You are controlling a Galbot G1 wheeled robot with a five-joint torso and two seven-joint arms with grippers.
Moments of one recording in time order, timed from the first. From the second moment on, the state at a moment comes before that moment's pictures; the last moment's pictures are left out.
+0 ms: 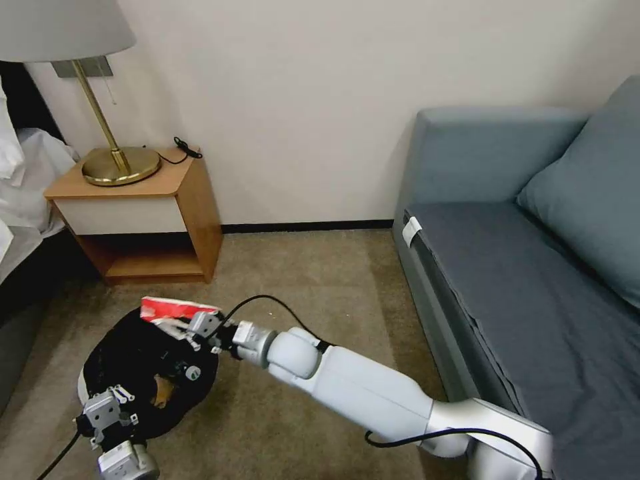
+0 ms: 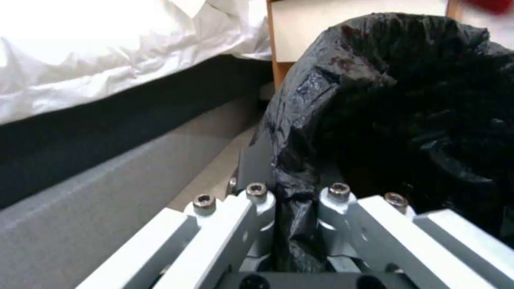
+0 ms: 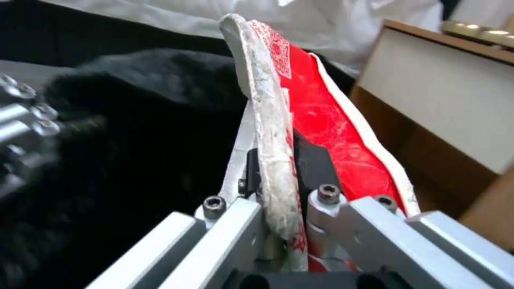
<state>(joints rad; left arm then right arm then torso) 1.69 -1.54 -0.68 -1.91 0.01 -0.20 -0.57 -0.49 1.49 -0.70 1.31 0.30 0.04 -0.18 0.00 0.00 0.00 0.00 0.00</state>
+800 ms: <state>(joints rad) 1.71 -1.55 -0.64 -1.94 0.00 -0.19 -0.57 -0.58 1.49 -0.73 1.22 0.19 0.09 -0.18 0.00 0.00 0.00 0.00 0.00</state>
